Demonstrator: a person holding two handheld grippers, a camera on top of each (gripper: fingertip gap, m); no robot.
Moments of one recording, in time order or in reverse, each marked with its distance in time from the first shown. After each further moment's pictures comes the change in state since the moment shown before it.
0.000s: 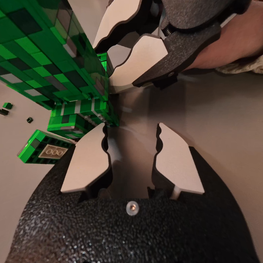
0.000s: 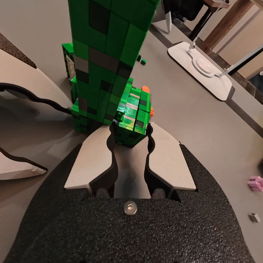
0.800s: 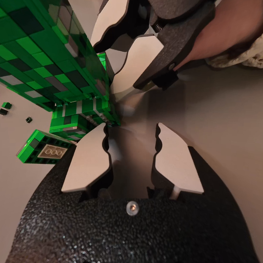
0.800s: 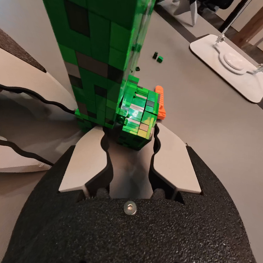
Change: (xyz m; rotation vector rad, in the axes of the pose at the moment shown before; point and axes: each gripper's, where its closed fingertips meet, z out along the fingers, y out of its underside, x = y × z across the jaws) left arm 0.001 0.000 0.000 -0.002 0.001 -0.002; right arm -0.010 0.000 0.007 -0.018 -0.163 0.030
